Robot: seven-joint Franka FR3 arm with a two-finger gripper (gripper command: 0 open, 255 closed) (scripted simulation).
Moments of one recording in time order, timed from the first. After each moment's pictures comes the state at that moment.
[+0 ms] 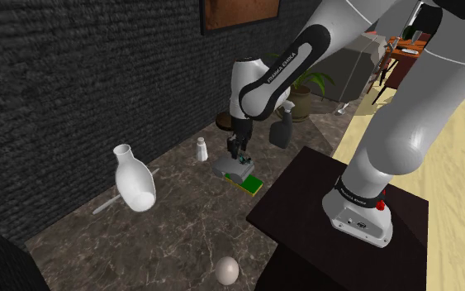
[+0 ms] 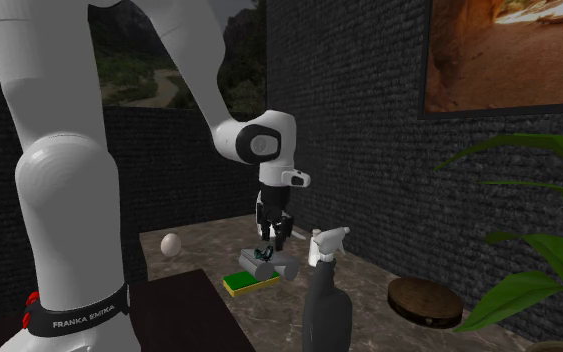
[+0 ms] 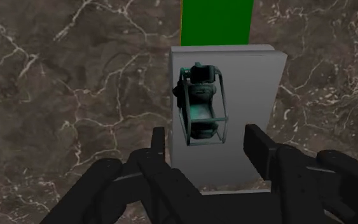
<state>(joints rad) 0.10 -0.07 0.12 -2.66 0.14 2.56 0.03</state>
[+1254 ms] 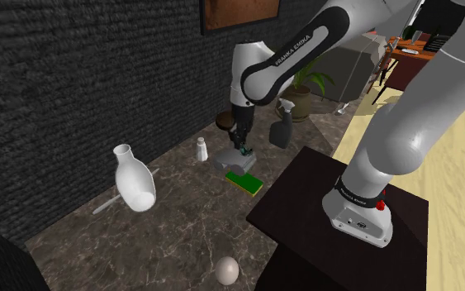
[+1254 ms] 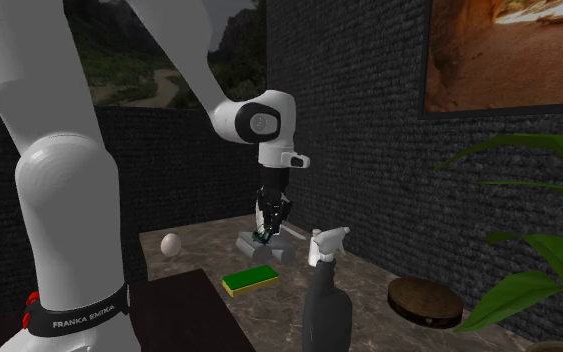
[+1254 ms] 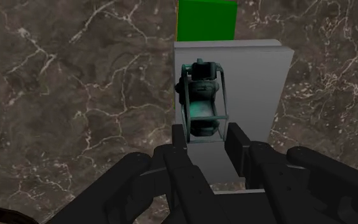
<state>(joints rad) 0.10 -0.19 0.11 -2.63 0.14 2.42 0.04</state>
